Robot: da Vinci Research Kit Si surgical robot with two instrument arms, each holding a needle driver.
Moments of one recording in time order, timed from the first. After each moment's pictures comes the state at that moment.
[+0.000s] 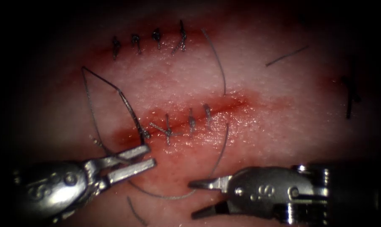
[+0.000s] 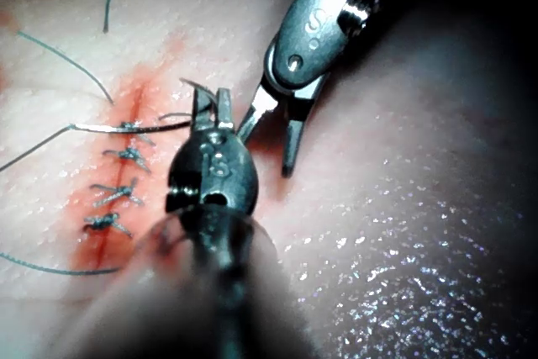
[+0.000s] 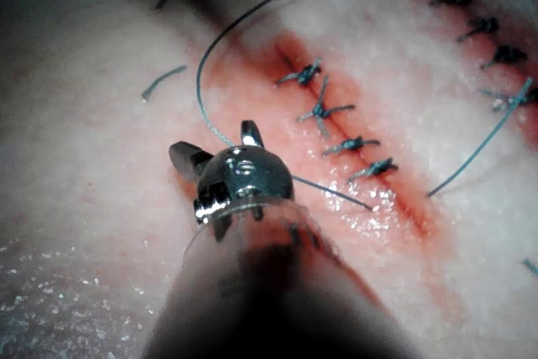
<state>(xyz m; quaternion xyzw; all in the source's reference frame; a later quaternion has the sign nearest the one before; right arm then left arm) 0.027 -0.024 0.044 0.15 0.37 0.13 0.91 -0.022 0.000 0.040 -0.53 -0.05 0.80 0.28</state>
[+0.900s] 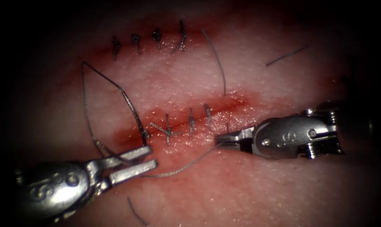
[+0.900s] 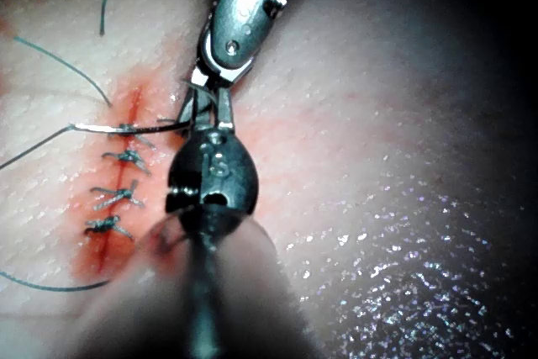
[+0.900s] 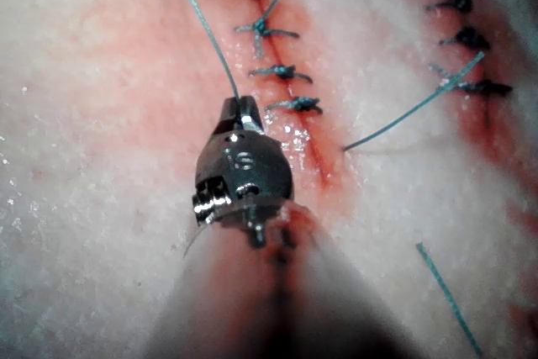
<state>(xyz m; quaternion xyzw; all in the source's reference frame) 0.023 -0.020 0.051 0.02 0.44 0.03 0.90 -0.022 0.000 0.040 -0.52 -0.05 0.81 0.27</state>
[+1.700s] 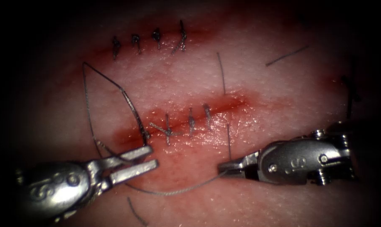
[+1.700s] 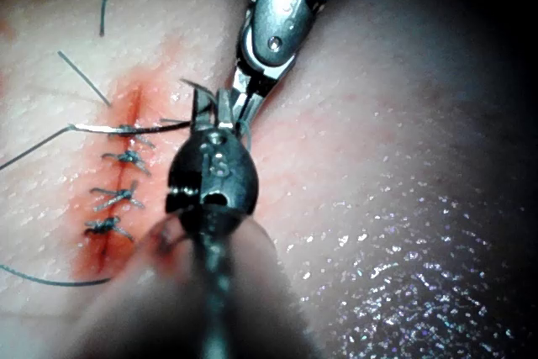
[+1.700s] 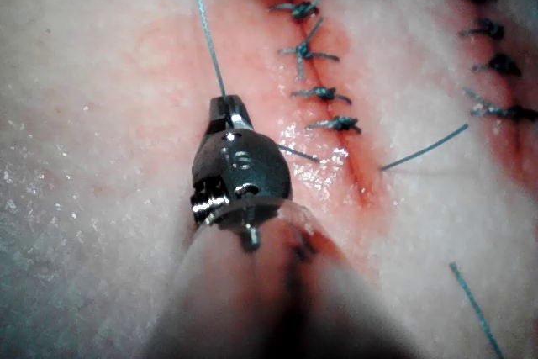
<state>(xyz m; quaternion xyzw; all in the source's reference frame) 0.023 -0.023 0.048 0.12 0.42 -0.03 0.90 -0.022 0.000 0.040 -0.52 -0.05 0.81 0.27</state>
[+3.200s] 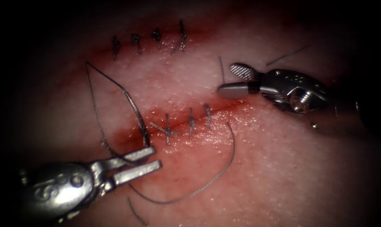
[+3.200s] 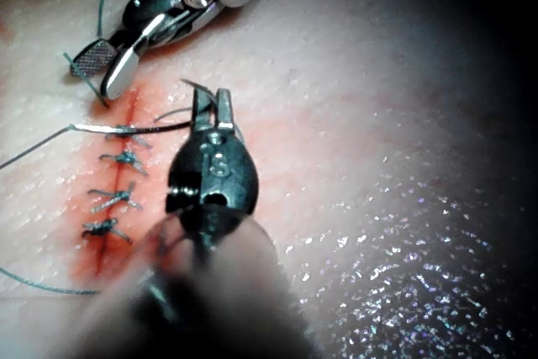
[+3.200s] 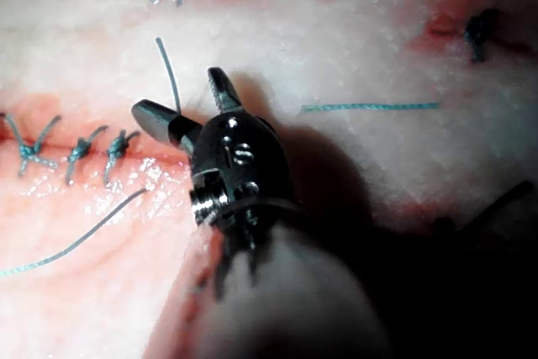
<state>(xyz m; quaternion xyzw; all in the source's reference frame) 0.021 -0.011 0.058 0.13 0.44 0.53 0.71 -0.023 0.000 0.041 -0.52 -0.05 0.81 0.27</state>
